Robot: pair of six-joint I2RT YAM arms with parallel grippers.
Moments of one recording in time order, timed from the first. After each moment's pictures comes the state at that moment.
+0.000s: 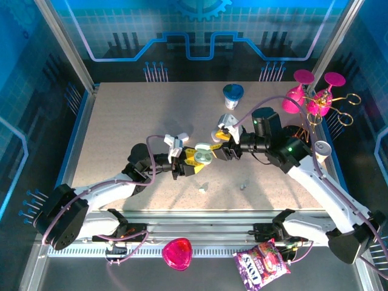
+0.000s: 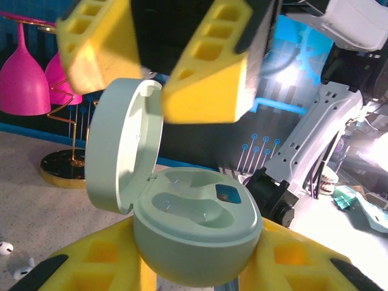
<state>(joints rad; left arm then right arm) -0.60 1.23 0.47 0.93 0.88 -0.34 0.56 1.10 1.15 -0.60 -0.55 -0.26</state>
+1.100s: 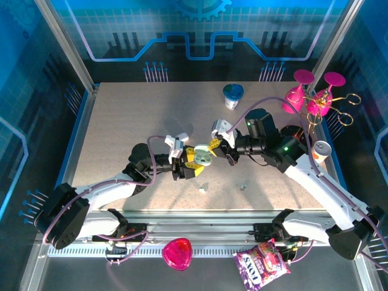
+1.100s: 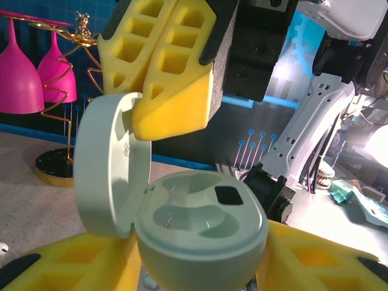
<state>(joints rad) -0.60 1.24 0.47 0.93 0.90 -0.33 0.63 1.12 1.17 -0.65 -0.52 -0.34</state>
